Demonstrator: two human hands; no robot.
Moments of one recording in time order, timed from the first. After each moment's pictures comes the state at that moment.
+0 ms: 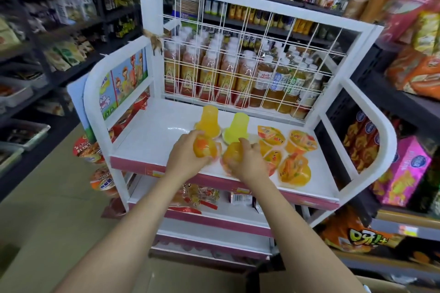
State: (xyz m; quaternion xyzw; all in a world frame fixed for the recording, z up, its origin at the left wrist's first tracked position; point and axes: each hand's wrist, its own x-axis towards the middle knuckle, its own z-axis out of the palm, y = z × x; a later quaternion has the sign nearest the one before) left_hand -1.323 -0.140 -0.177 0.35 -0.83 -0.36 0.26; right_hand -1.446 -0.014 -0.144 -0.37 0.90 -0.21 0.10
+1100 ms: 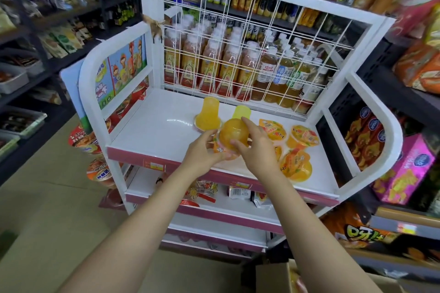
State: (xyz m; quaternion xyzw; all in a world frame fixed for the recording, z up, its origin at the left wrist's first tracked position) left_hand -1.341 -0.116 -0.179 0.30 -0.73 -0.58 0.22; right_hand -1.460 -0.006 -0.134 -0.43 0.83 -0.35 0.05
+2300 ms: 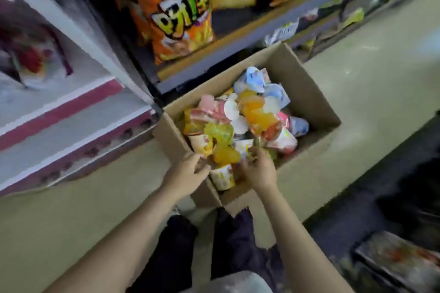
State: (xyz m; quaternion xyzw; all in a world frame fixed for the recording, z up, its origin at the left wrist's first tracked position) left_hand -1.420 0.306 -0.474 0.11 -0.88 -0.36 -0.30; right_hand -1.453 0.516 -0.503 0.13 0.90 -0.35 0.22
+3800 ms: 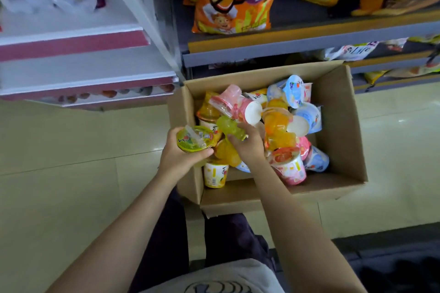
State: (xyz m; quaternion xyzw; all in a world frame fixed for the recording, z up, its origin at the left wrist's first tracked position) left_hand -1.421 0.347 -0.503 0.50 -0.65 -0.57 -0.04; right_hand -1.552 0.487 -0.564 0.00 0.84 -0.39 0.36
